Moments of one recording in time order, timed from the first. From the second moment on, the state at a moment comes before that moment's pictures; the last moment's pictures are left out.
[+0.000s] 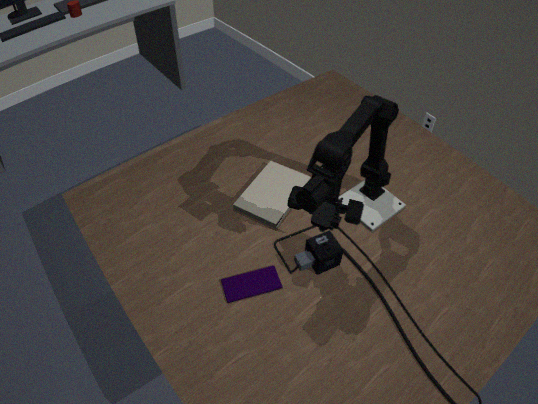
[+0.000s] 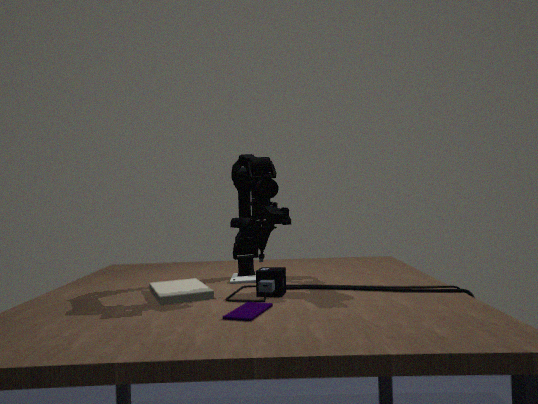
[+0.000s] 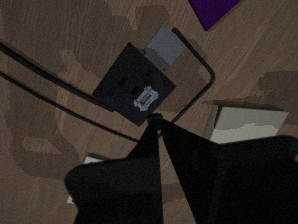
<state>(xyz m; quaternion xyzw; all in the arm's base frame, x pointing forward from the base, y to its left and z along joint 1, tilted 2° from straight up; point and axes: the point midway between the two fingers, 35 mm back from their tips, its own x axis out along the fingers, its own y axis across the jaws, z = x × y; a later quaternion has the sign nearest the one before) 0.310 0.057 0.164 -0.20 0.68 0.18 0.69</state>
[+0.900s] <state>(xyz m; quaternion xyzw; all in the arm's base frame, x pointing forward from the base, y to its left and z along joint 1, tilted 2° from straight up) 0.310 0.057 0.164 -0.42 0.58 0.40 0.58</state>
